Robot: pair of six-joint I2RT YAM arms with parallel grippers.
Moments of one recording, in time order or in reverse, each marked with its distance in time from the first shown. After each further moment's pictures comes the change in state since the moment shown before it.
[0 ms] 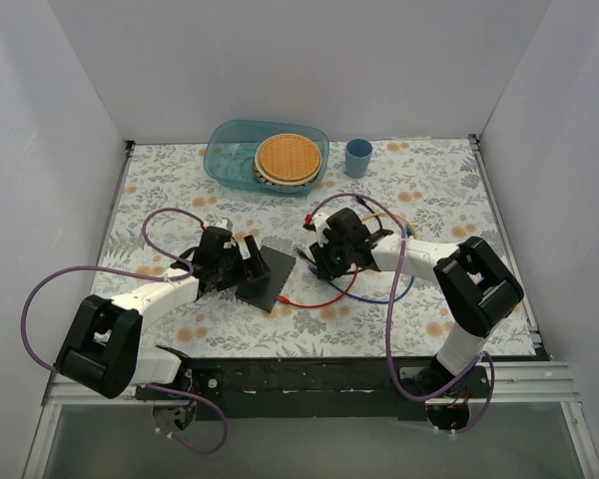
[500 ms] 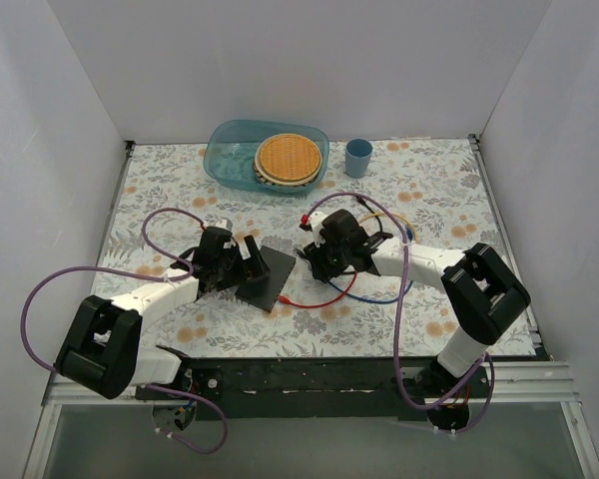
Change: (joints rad) left arm 0.000 -0.004 -0.002 -0.001 -0.004 -0.001; right arm 0.048 -0.050 -0.001 -0.002 0.082 0.008
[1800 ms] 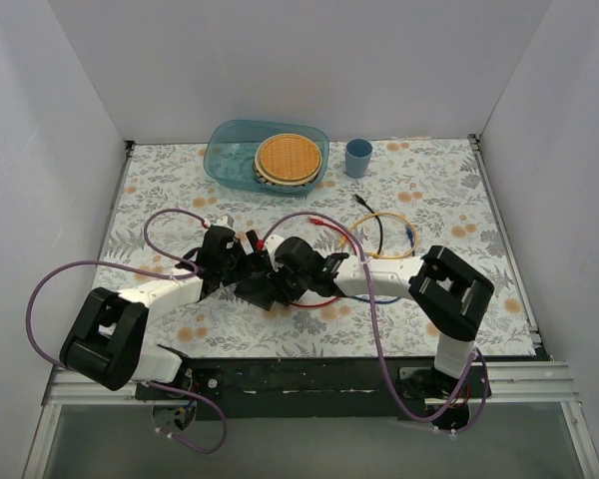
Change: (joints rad) left arm -0.021 0.053 -0.018 0.163 -0.022 -0.058; right arm 0.290 0.157 0.113 0.095 0.113 0.153
